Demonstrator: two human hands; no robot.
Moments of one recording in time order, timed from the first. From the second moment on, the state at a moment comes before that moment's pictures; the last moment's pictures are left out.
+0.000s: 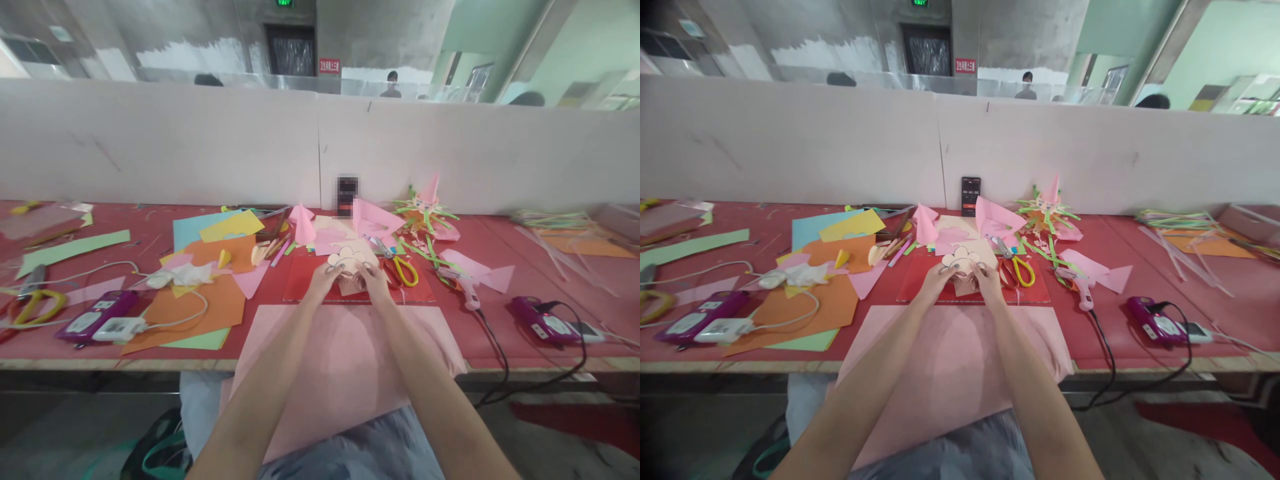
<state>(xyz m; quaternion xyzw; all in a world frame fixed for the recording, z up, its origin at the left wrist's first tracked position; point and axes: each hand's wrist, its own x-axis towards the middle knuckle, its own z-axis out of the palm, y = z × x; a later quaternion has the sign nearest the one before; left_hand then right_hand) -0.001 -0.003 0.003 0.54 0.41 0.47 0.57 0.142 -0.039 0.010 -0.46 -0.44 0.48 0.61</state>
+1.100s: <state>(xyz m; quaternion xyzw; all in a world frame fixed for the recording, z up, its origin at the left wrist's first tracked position) 0.003 -0.015 0.020 0.54 0.42 0.49 0.54 0.180 -0.058 0.010 -0.85 -0.40 0.02 0.35</state>
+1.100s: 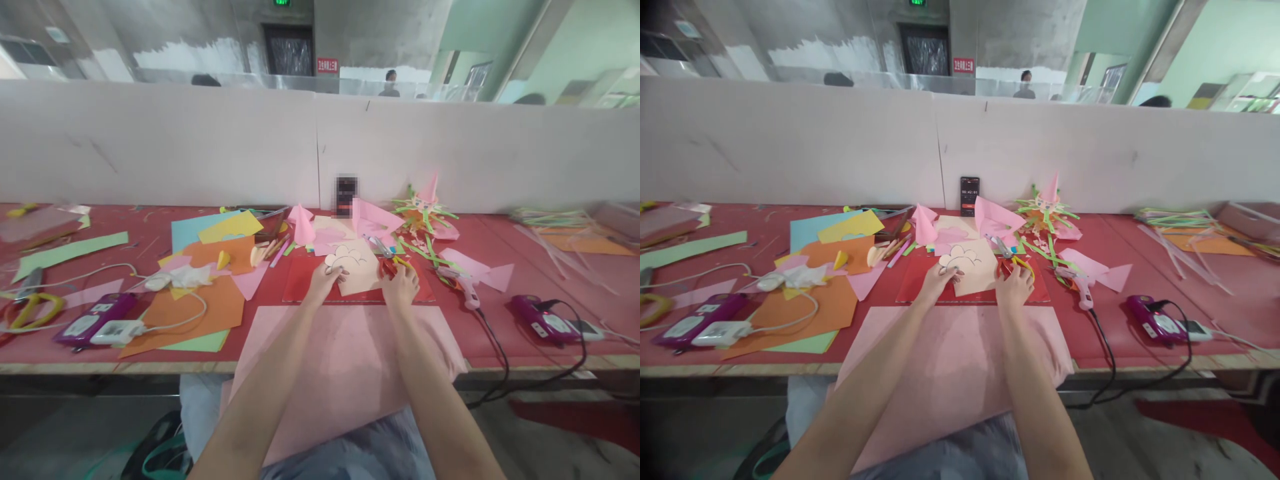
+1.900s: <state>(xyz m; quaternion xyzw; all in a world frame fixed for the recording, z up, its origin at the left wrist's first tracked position) 0.002 -0.013 0.017 0.55 0.42 0.47 0.55 0.203 -0.043 0.013 -0.84 -0.40 0.03 0.36</state>
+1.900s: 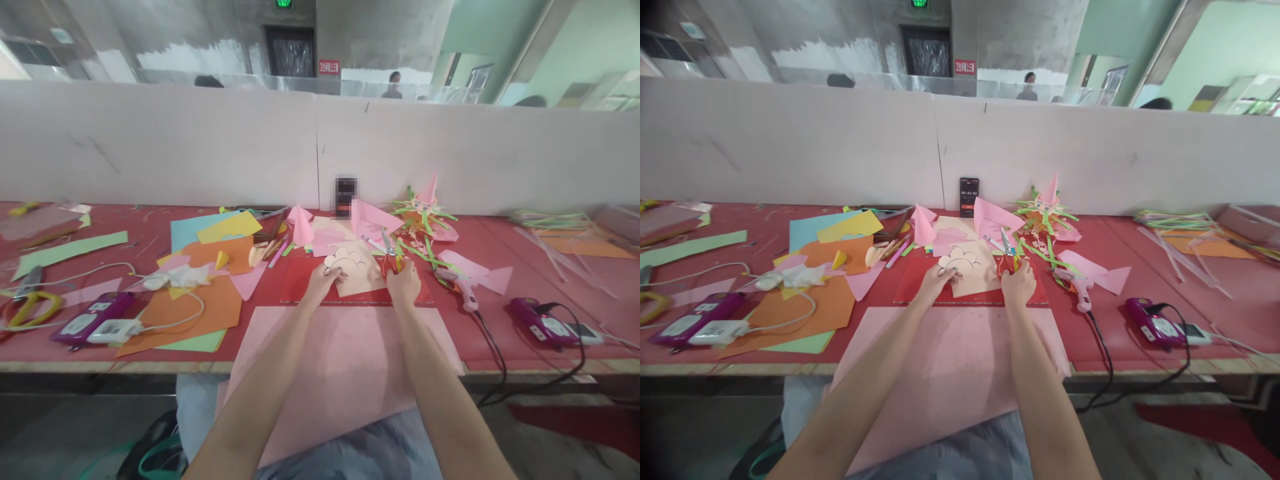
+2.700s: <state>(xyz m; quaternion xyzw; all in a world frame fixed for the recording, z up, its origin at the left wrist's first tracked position) 0.001 -0.007 0.012 0.57 0.42 0.46 0.53 0.152 -0.060 0.017 -0.44 -0.35 0.47 0.68</state>
